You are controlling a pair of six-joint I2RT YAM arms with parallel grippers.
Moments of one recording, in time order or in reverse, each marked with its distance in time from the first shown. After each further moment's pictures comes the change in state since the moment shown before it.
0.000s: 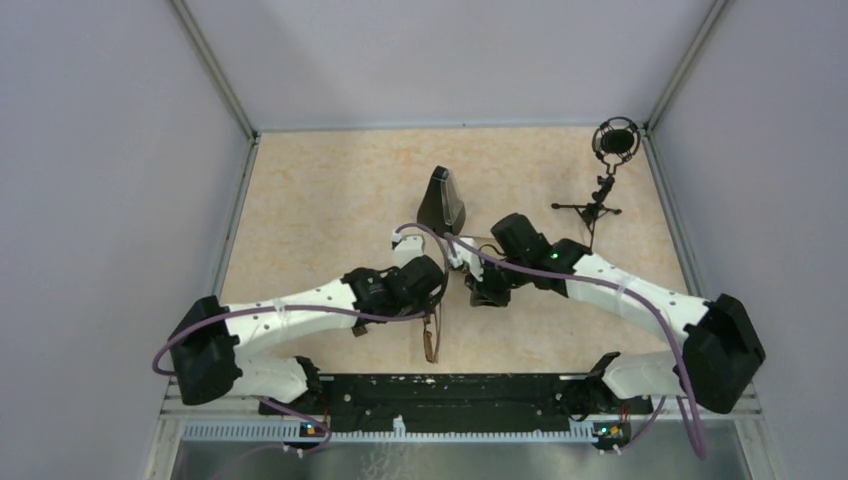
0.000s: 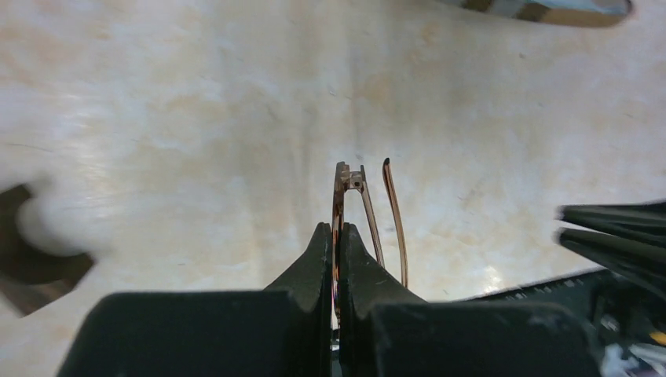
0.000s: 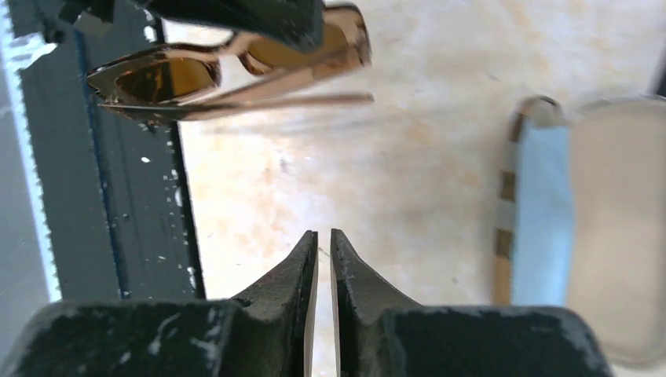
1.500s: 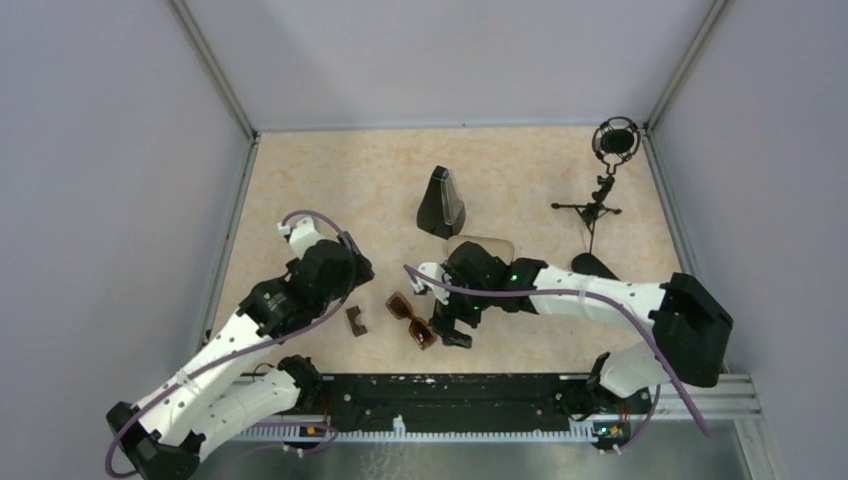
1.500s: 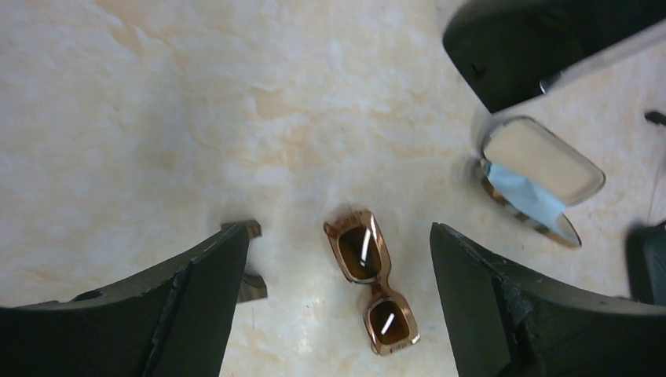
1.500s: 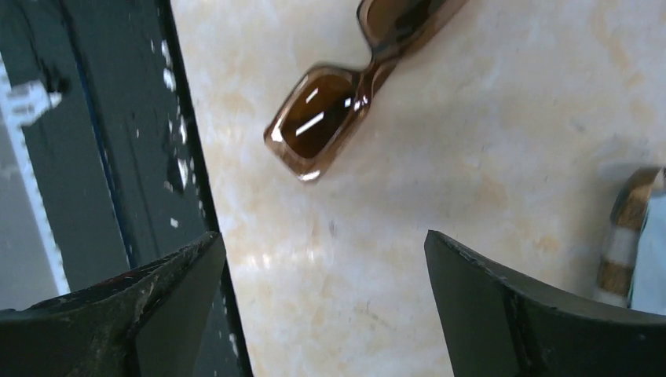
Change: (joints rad) left arm 0.336 -0.448 -0.005 -0.296 -0.188 0.009; right arm 0.204 0.065 -0.016 0.095 0.188 0.204
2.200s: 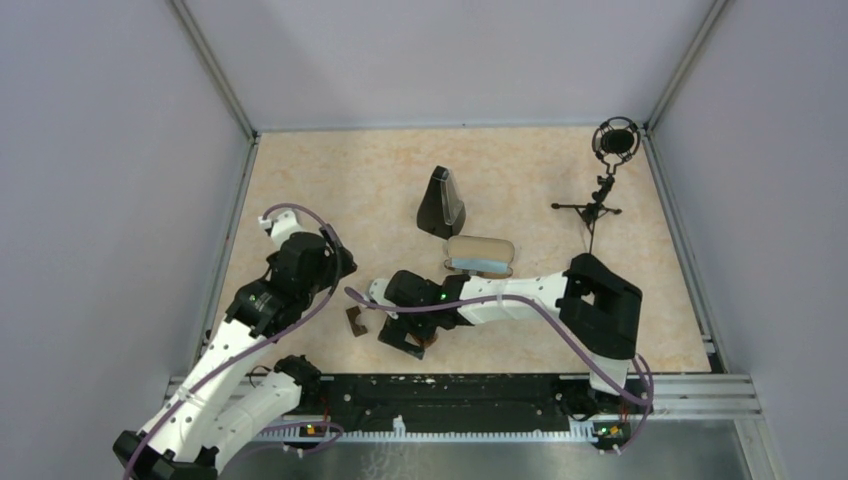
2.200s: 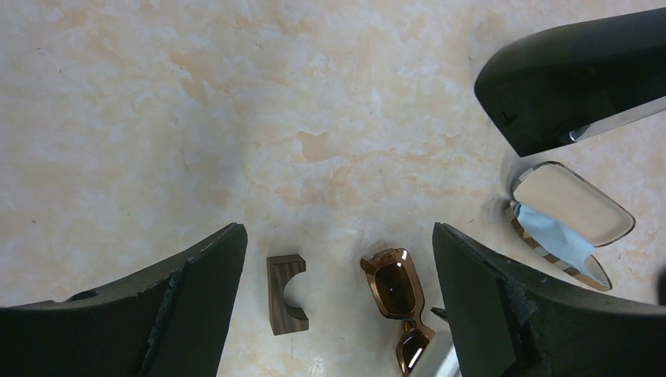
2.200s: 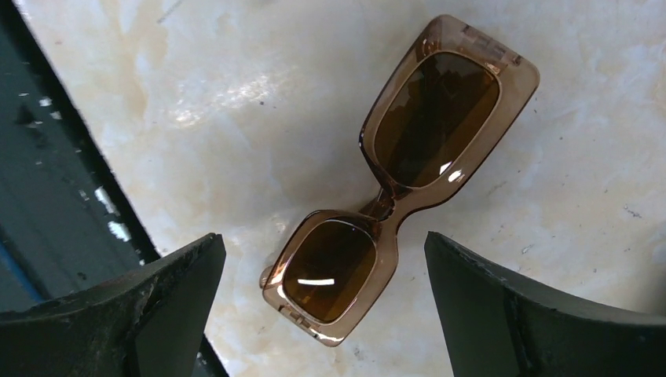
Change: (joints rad) left arm 0.245 -0.059 0.005 0.029 0.060 0.188; right arm 0.218 0.413 0.288 0.060 0.319 0.229
